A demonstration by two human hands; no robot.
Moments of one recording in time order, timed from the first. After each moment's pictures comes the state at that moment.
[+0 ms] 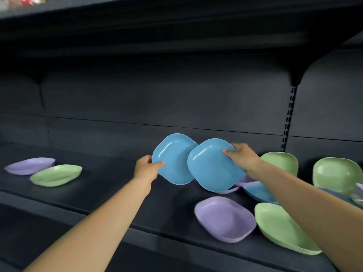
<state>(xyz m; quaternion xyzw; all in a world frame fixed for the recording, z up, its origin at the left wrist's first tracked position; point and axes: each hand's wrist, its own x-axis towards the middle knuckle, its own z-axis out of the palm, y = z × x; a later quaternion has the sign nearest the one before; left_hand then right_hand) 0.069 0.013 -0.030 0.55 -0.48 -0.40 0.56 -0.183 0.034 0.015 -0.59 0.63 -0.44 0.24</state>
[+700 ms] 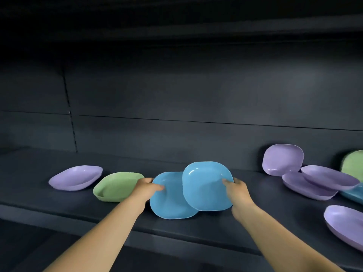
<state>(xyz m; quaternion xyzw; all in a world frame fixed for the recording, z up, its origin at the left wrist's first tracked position) 0.359 -0.099 -0.085 0.58 -0.51 -0.48 0.41 0.135 -0.042 -0.081 -0.32 0.64 -0.57 0.39</state>
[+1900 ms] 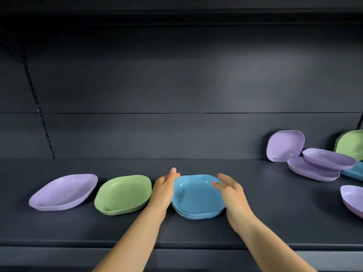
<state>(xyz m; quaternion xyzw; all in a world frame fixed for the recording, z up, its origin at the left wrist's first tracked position) 0.355 -0.134 -0.100 0.48 -0.54 -0.54 0.44 0.213 -0.052 -0.099 -0.32 0.62 -0.61 0.38</state>
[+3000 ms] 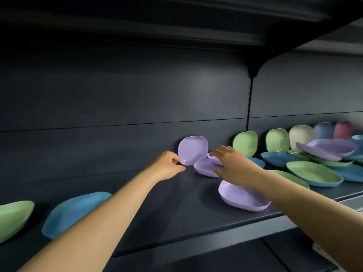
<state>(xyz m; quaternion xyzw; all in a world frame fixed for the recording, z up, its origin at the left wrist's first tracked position) 0.125 -0.061 -0.024 0.36 -0.86 -0.29 0.21 -0.042 0.073 -0.018 -0.62 0.76 -0.13 -0.13</state>
